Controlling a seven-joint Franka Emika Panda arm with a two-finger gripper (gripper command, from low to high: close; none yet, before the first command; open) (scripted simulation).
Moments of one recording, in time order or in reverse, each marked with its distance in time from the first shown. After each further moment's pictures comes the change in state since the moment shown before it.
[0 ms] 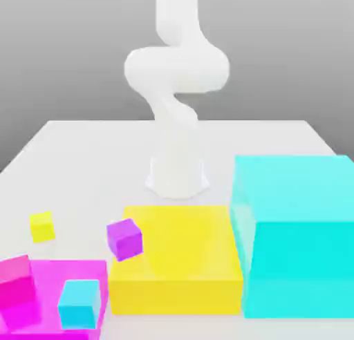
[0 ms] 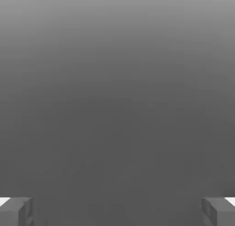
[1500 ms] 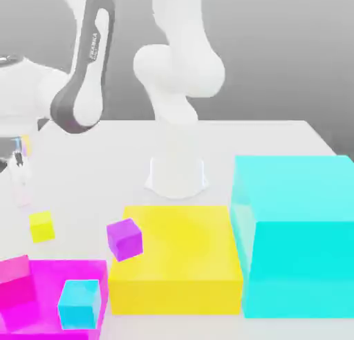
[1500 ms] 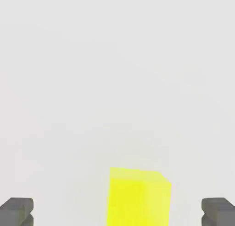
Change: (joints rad) arm -0.692 0.797 -0.218 -0.438 -0.011 0.497 0.211
